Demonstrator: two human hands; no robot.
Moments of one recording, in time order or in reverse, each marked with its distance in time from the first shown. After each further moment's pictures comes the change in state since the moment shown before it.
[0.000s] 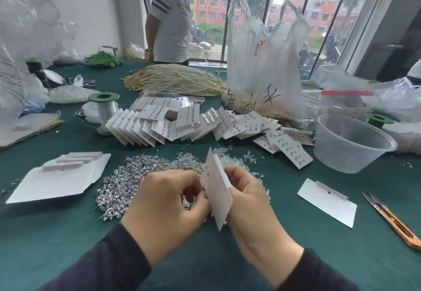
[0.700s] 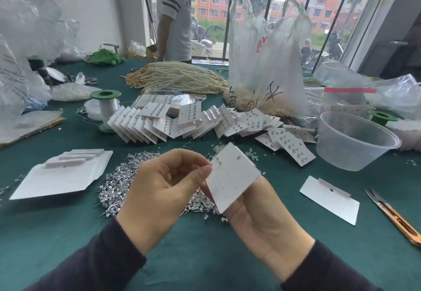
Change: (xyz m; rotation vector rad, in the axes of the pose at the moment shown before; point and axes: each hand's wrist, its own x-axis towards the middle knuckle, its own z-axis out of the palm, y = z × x) left_hand 0.006 0.006 -0.001 -0.861 0.129 -0.133; right_hand -0.001 -0.017 -0.003 0.435 -0.185 0.132
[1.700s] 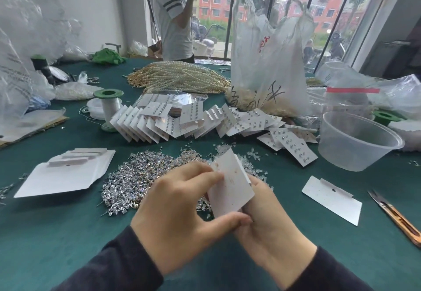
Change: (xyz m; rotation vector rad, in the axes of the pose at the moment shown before) left_hand -0.016 0.008 0.005 0.854 -0.169 0.295; right_hand -0.004 0.008 0.001 -0.039 0.130 0.051
